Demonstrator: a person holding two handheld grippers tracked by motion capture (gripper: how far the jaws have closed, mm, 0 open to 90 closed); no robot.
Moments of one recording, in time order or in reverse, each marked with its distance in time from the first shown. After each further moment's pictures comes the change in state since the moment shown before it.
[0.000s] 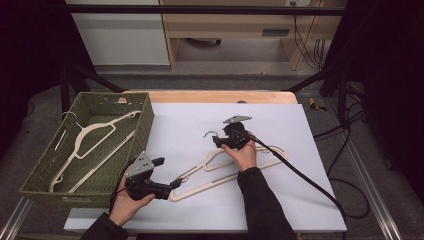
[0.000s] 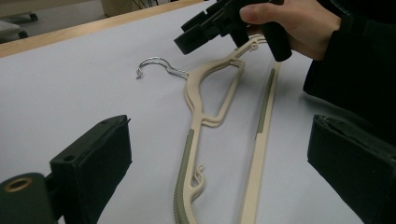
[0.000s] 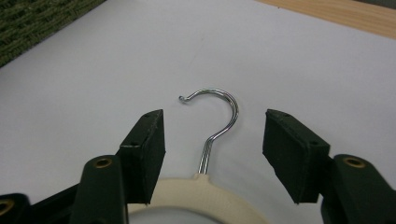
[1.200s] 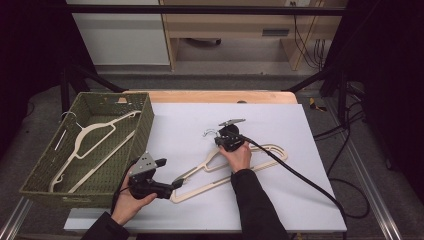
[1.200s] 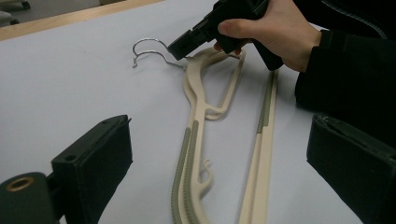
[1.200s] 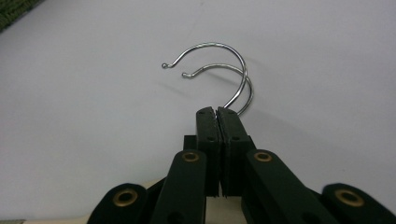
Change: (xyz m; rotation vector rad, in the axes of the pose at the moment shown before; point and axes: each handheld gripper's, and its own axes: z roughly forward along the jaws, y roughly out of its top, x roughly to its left) left arm 0.002 -0.003 0.009 0.033 -0.012 -0.014; right arm 0.004 -0.010 0.024 0.074 0.001 0.060
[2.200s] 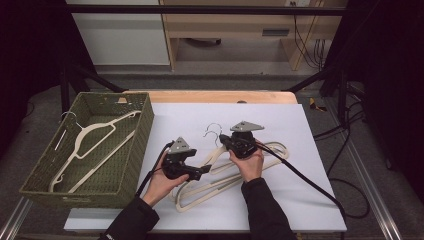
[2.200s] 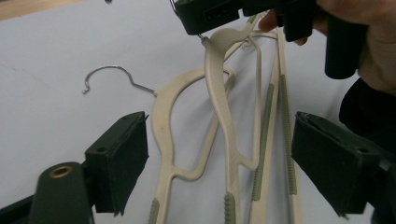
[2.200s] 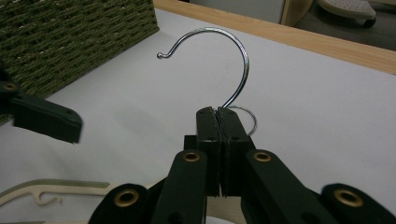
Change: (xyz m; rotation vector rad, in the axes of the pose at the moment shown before) left arm -0.006 0.040 0.086 0.089 -0.067 -0.015; right arm 0.011 -0.009 -0.076 -0.226 0.064 -0.096
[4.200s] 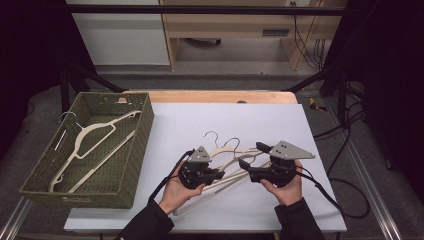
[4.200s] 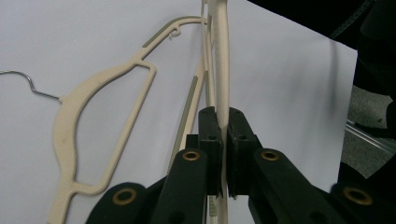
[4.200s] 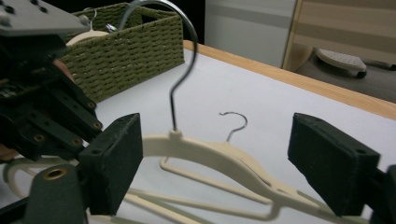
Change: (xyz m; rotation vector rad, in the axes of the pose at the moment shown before) left arm -0.058 0.018 0.003 0.083 -0.133 0.054; right arm 0.003 -0.026 -0.129 -0.175 0.052 -0.075
